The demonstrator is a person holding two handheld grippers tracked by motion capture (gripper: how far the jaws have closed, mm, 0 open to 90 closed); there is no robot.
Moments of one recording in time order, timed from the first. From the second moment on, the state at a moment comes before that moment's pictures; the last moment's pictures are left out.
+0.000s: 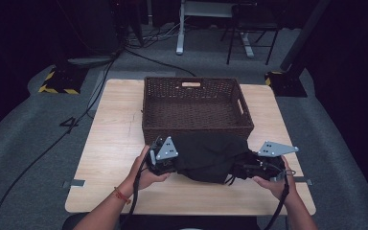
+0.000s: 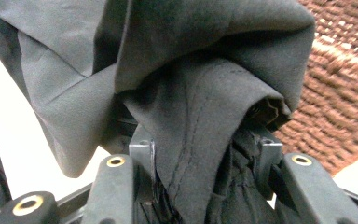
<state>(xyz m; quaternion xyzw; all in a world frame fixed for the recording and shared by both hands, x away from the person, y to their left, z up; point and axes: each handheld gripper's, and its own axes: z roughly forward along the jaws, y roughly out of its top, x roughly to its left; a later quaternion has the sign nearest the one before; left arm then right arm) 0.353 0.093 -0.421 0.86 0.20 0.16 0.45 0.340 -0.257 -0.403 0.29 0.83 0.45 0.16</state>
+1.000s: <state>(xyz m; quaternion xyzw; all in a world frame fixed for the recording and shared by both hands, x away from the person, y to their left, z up) 0.374 0.095 -0.346 0.83 0.18 0.20 0.48 0.362 -0.249 -0.330 0.26 0.82 0.46 0.20</state>
